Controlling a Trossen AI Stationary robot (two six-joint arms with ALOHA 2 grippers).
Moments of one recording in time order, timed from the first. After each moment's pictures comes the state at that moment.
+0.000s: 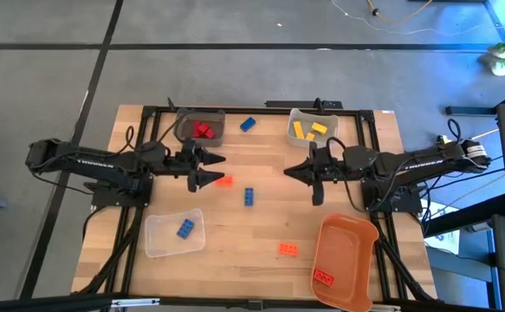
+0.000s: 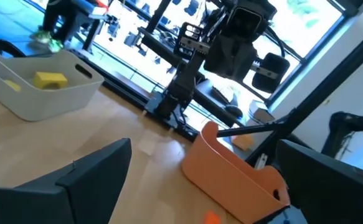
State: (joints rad) left arm 0.03 0.89 0.44 0.51 -0.03 -0.61; right arm 0.11 1.03 0.69 0.24 0.10 0.27
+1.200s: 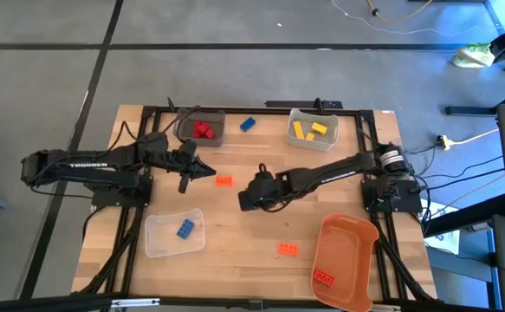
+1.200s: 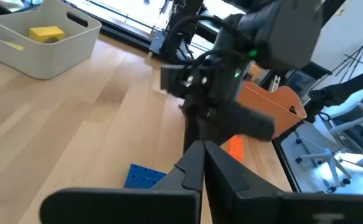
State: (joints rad) left arm 0.23 0.77 0.44 0.14 0.33 -0.38; right arm 0.14 1.92 1.36 -0.45 0.05 1.47
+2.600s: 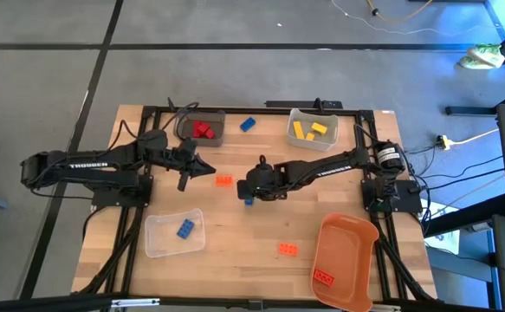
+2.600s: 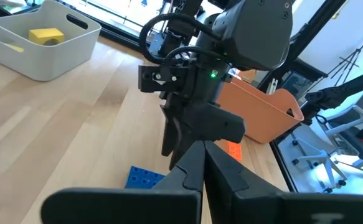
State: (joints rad) left arm 0.27 0.78 0.44 0.15 0.38 -0.39; right arm 0.08 1.94 1.36 -0.43 0.03 1.52
